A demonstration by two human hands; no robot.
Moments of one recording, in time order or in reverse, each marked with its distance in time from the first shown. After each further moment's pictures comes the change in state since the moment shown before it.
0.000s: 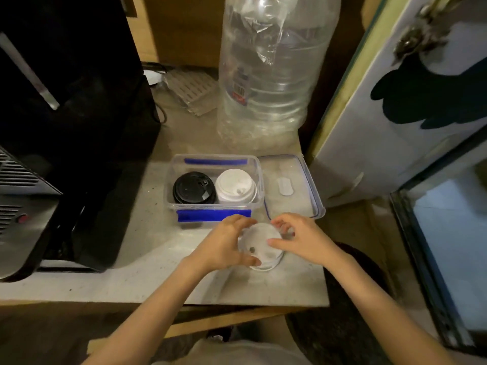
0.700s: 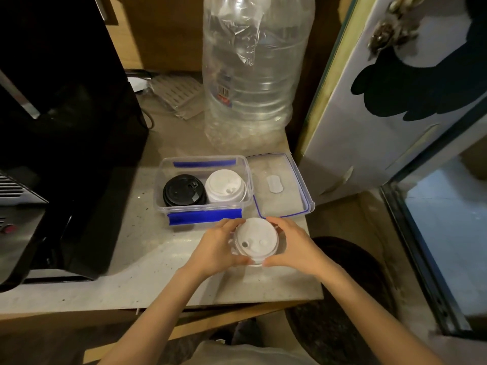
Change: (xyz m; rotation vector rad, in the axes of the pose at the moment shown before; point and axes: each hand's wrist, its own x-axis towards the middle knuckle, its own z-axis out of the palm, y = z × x) left_hand -0.007 0.002 0.015 -0.013 0.093 -0.055; right_hand -0.020 0.012 0.024 0.121 0.092 -0.036
